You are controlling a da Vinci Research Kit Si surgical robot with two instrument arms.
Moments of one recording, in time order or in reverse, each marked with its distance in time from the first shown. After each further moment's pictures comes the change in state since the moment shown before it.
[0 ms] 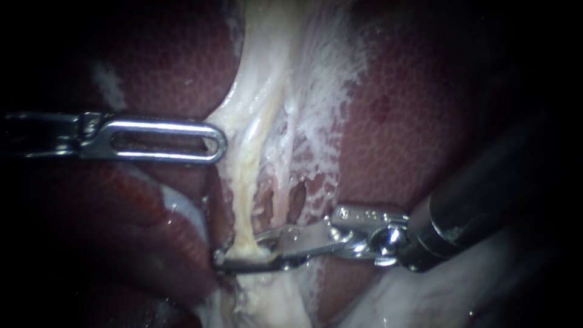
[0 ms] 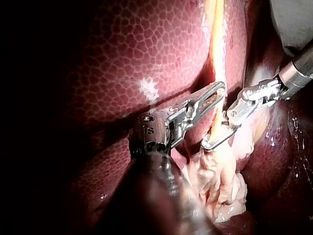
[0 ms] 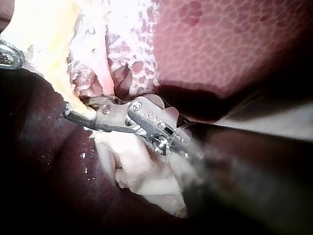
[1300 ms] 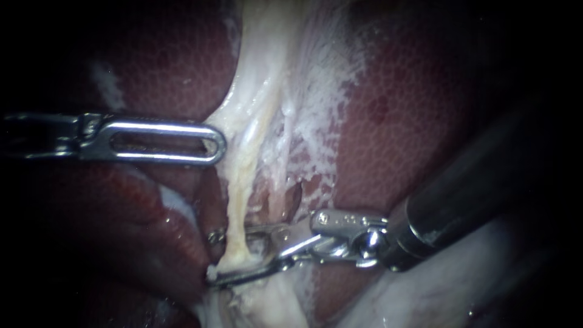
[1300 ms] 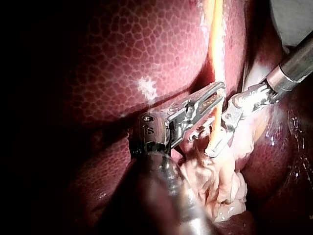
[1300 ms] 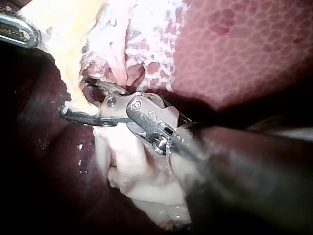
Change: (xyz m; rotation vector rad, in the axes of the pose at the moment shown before) right arm 0.000 0.001 0.003 0.005 0.031 -0.238; left arm 0.000 0.000 0.000 -0.001 0.000 0.000
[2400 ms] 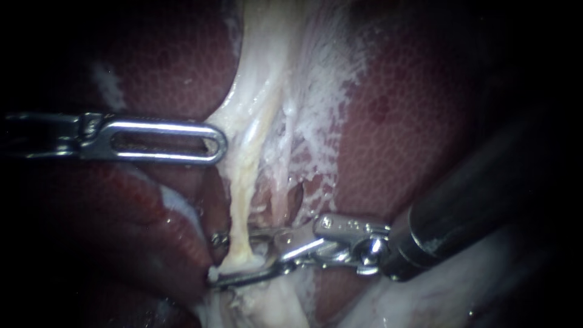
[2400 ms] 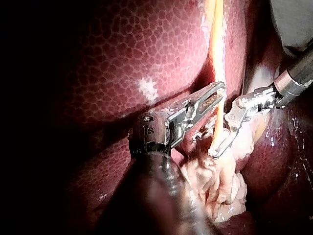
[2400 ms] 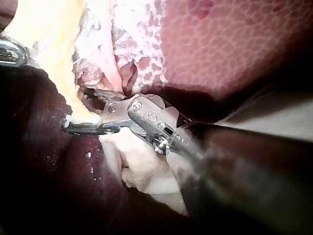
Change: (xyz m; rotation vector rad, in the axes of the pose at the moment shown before) right arm 0.000 -0.001 -0.001 -0.008 -0.002 0.261; left arm 0.000 0.000 0.000 0.000 0.000 0.000
